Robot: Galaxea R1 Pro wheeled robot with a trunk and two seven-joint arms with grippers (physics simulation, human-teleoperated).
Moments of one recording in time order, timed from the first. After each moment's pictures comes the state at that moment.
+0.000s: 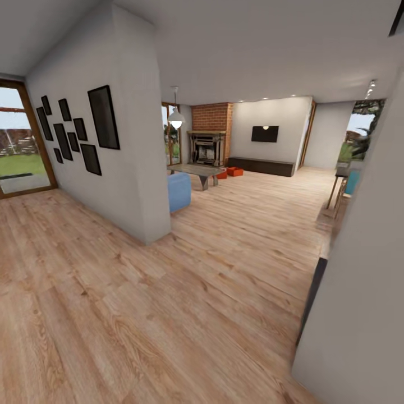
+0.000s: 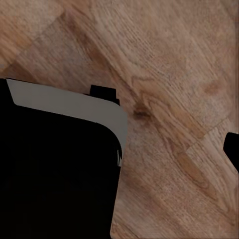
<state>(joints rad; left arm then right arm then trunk) 0.00 -0.04 0.00 -0.07 0.27 0.00 0.00 -0.13 -0.03 0.18 0.03 0.01 -0.12 -0.04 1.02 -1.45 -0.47</state>
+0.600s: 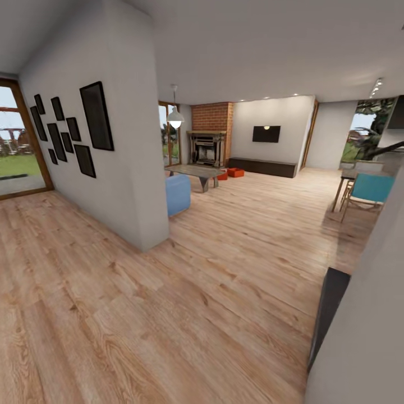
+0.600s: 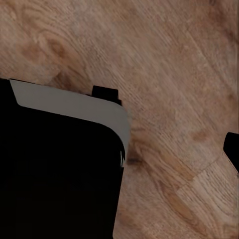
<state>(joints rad) 0.00 -0.04 0.00 -0.07 0.27 0.00 0.00 -0.13 -0.03 0.18 0.02 0.01 -0.12 -0.05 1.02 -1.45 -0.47</state>
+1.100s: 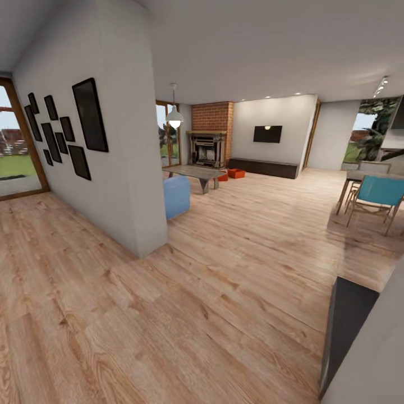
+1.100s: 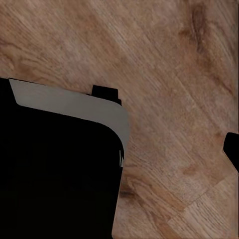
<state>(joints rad) 0.00 -0.04 0.00 -0.07 0.28 0.00 0.00 -0.13 -0.03 0.18 0.02 0.01 -0.12 -0.04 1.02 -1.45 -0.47</state>
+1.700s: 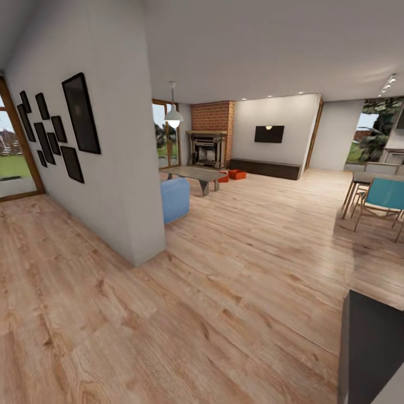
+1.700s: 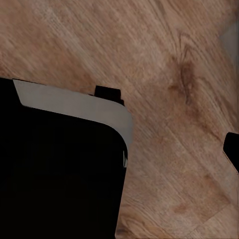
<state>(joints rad) 0.00 -0.04 0.00 -0.07 0.28 0.00 0.00 -0.13 -0.03 0.18 0.02 0.01 -0.12 -0.04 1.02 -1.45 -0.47</state>
